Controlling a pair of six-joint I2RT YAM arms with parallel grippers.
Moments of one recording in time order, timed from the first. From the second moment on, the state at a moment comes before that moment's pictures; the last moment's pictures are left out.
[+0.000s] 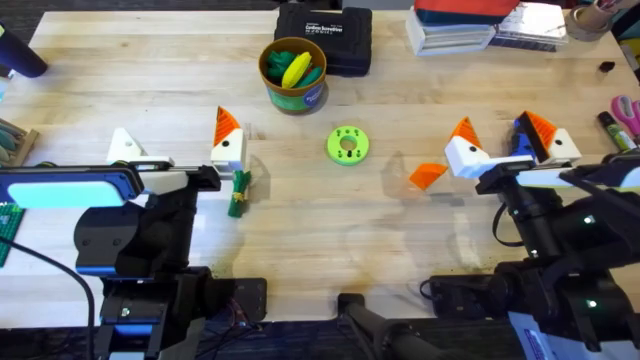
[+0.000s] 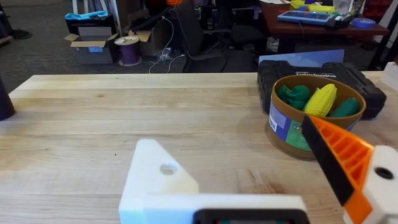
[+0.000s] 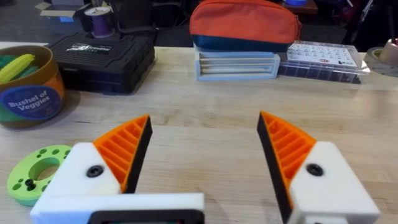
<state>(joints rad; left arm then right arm) 0.00 0.00 0.01 -0.02 -0.02 0.00 0.00 0.00 0.01 -0.09 -0.03 0.00</state>
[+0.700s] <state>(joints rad) 0.00 0.22 0.56 -0.78 0.15 -0.14 0.00 0.12 0.43 -0.57 -0.02 0.01</state>
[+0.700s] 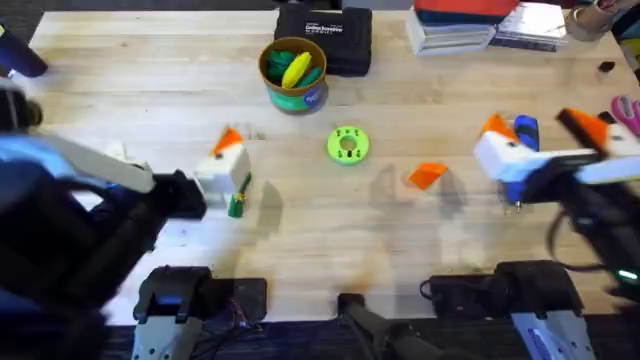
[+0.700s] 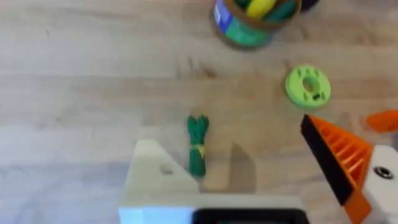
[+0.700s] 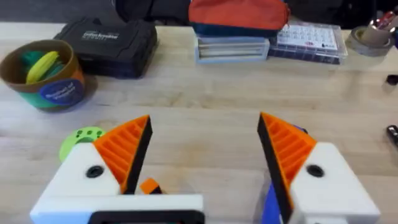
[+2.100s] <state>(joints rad) -0.30 0.89 0.83 -0.42 0.51 -0.09 0.00 0.23 0.69 -0.81 -0.02 0.01</state>
